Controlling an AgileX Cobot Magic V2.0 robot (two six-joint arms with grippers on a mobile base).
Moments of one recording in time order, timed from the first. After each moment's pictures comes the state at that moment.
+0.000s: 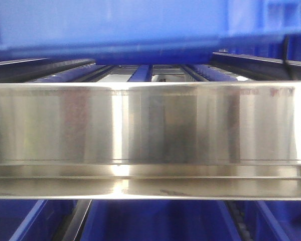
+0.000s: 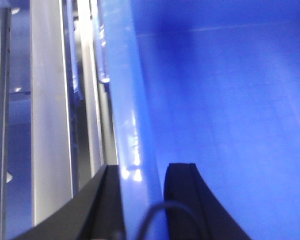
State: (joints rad) left arm -0.21 1.75 -2.02 -0.05 1.26 -0.10; right arm 0.27 1.75 -2.02 0.01 1.21 0.16
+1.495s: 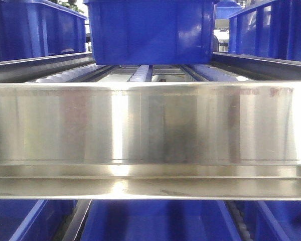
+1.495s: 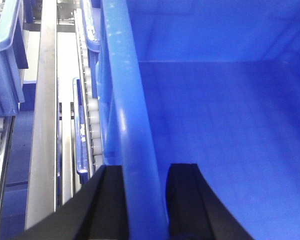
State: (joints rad) left arm -0.21 1.60 -2.01 -0.10 1.05 -0.10; right arm 0.27 1.61 -2.03 0.01 1.09 0.16
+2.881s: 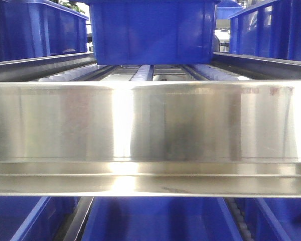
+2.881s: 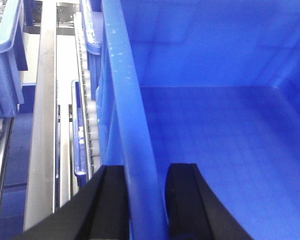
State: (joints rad) left arm -0.21 1.60 -2.01 -0.11 1.04 -0.10; right arm 0.27 1.61 -2.03 0.01 1.09 0.16
